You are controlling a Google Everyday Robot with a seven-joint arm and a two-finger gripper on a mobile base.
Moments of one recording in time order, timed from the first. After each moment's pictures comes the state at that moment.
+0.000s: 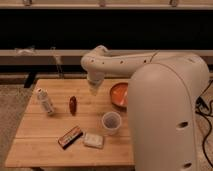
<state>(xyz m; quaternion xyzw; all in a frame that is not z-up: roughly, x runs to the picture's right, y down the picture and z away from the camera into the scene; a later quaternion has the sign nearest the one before) -0.068 0.009 0.813 -0.25 0.00 0.13 0.96</state>
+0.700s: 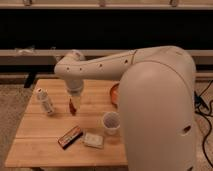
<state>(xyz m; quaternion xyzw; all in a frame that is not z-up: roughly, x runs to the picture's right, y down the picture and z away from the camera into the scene) -0.158 0.046 0.765 -0.26 -0.05 -0.03 0.96</state>
